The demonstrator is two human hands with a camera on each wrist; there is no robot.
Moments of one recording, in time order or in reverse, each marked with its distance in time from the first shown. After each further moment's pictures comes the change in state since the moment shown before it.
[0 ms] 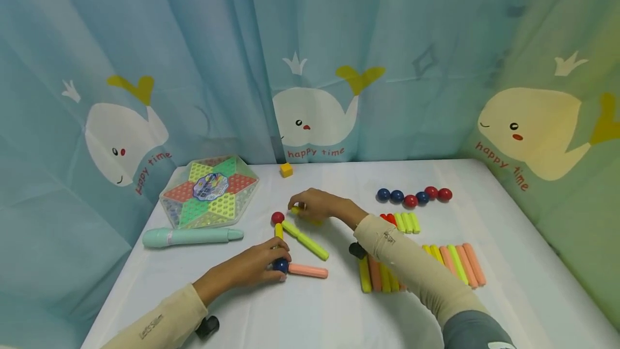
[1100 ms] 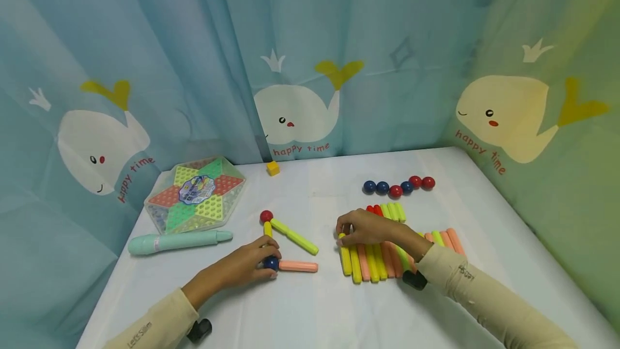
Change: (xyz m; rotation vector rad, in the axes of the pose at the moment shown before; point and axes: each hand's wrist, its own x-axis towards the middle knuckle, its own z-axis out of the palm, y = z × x) left_hand 0.001 0.004 -0.001 0.020 0.026 0.039; right_hand -0.148 0.036 0.027 0.242 0.053 0.182
